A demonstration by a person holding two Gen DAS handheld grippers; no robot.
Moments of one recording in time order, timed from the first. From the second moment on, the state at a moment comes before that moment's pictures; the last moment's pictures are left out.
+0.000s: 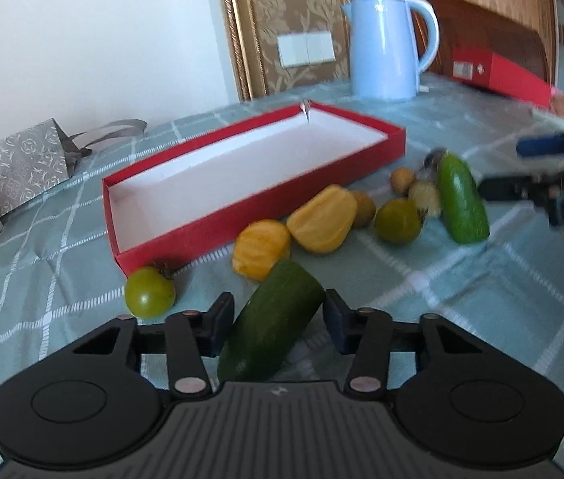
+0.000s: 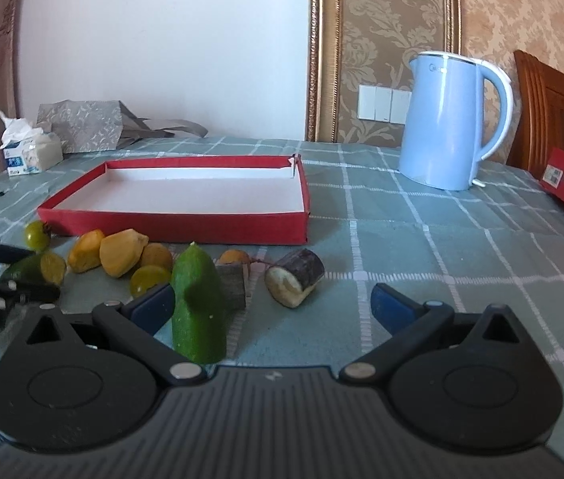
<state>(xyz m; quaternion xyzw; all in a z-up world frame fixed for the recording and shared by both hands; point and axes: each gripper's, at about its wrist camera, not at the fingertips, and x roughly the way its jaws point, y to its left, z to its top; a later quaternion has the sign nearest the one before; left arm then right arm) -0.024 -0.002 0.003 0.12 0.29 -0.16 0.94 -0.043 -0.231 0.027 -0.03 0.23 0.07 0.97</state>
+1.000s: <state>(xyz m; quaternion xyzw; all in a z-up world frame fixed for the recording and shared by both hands) -0.026 0.010 0.005 0.06 0.27 -0.15 0.95 -0.016 -0.200 0.010 -0.03 0.30 0.14 0.94</state>
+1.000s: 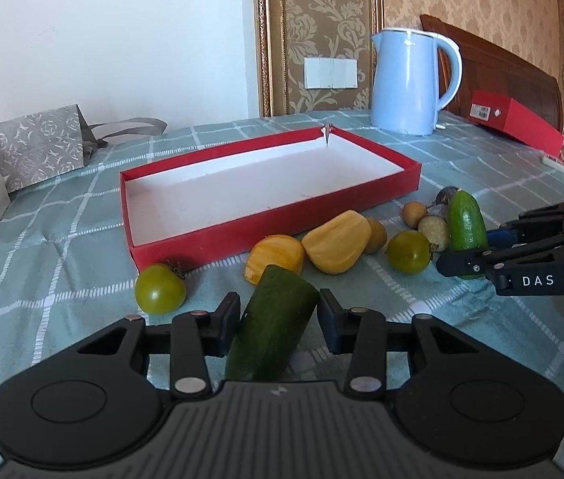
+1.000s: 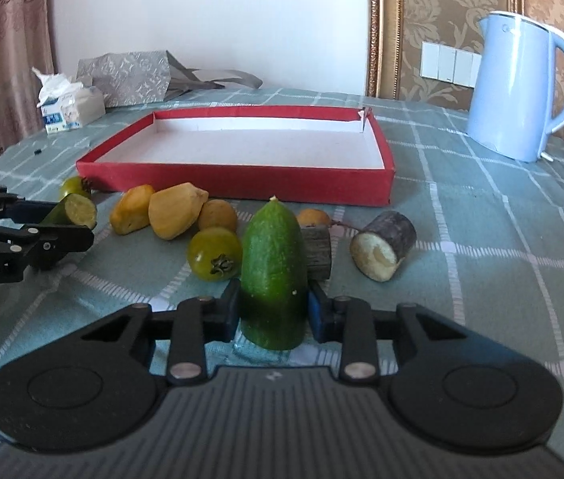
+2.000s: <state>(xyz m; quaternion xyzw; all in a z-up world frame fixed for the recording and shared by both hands) -0.008 0.009 0.035 0.04 0.24 -0.14 0.96 -0.020 -0.213 0.017 0.02 0.27 0.15 0.95</state>
